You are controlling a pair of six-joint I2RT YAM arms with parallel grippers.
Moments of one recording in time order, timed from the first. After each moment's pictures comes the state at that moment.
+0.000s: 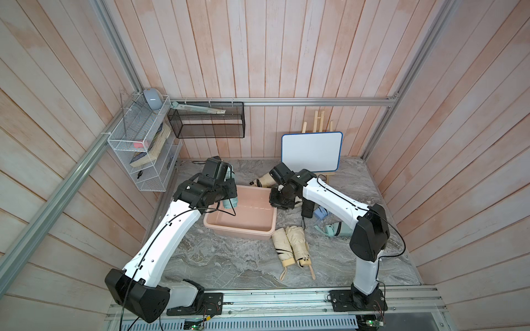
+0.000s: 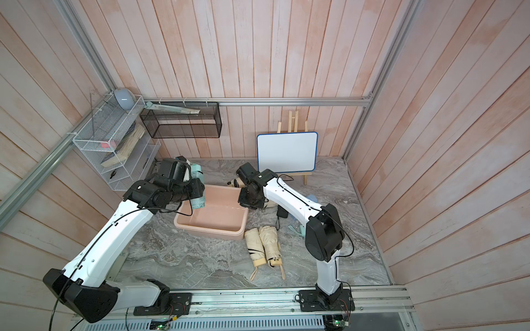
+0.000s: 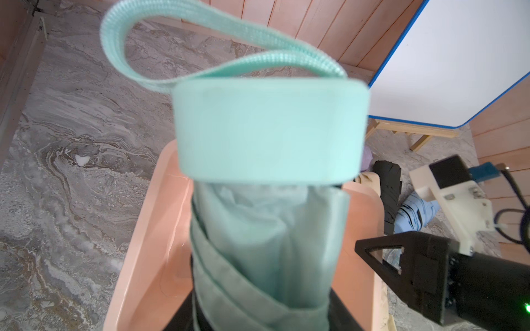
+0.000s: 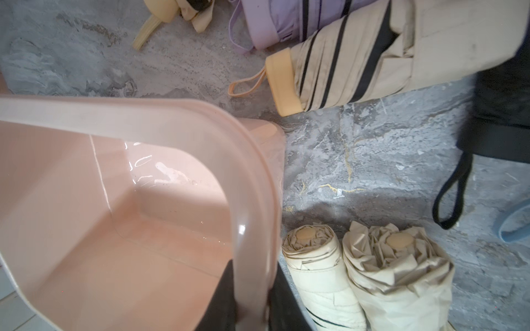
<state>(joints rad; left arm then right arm) -0.42 1.33 1.47 -0.97 -0.10 -0.48 0.75 1.94 1.76 -1.01 -0.12 0.88</state>
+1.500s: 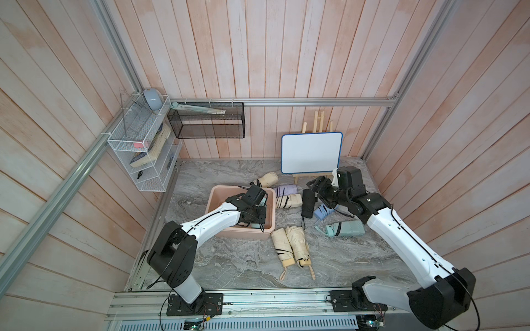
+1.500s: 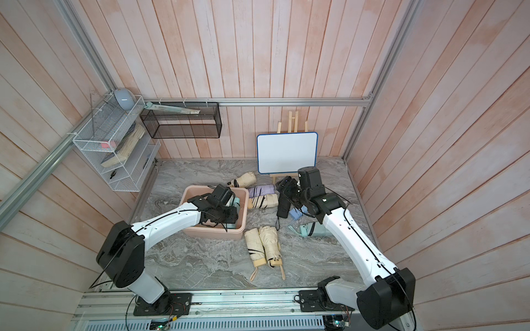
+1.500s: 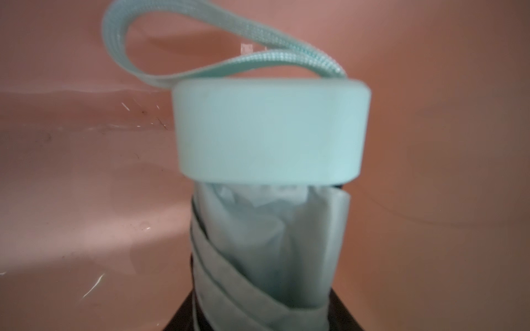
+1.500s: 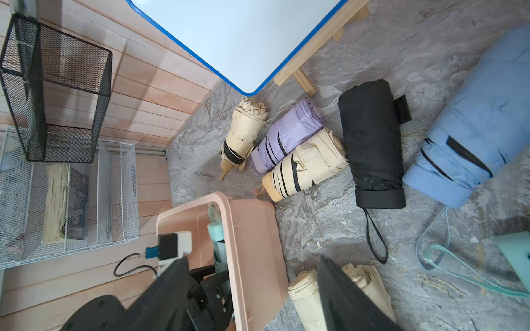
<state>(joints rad) -0.65 1.67 1.15 -0.58 0.02 -0.51 0.40 1.23 1.15 -0.56 -0.16 1.00</state>
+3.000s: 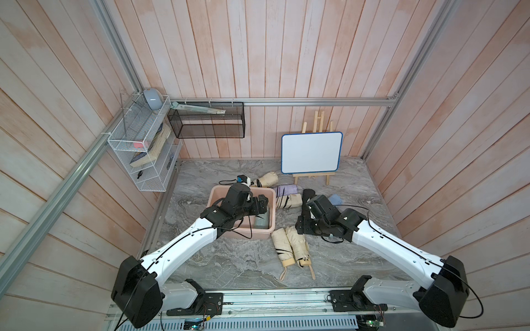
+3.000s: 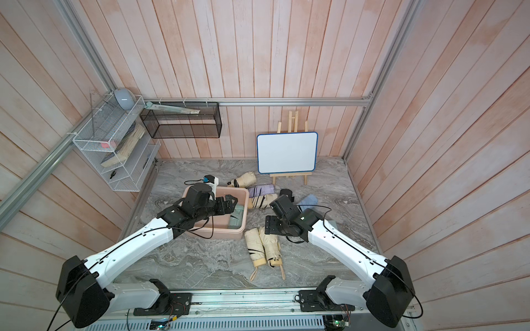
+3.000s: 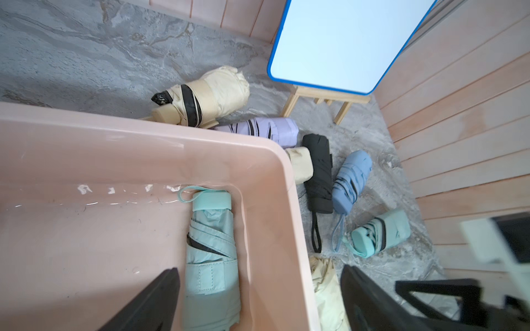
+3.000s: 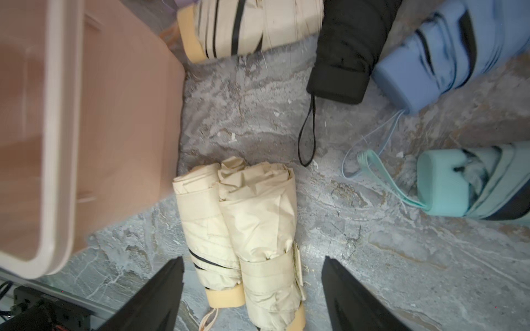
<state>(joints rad) -0.62 1.26 0.99 -0.33 -0.01 -0.61 0.74 1.22 0.91 -0.77 0.04 0.73</state>
